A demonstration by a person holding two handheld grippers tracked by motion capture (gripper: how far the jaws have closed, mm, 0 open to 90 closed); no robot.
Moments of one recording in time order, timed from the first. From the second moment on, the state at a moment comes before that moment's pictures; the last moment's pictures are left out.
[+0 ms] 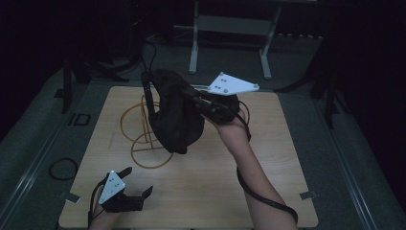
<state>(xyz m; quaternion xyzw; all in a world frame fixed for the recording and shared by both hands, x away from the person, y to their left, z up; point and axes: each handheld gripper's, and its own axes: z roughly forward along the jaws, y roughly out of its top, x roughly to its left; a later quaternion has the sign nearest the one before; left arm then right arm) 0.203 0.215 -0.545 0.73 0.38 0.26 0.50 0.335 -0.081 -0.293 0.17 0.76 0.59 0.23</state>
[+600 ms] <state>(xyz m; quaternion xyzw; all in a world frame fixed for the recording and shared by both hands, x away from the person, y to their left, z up) 0.203 0.220 -0.547 0.73 0.38 0.26 0.50 0.368 -0.004 -0.323 0.17 0.80 0.55 0.17</state>
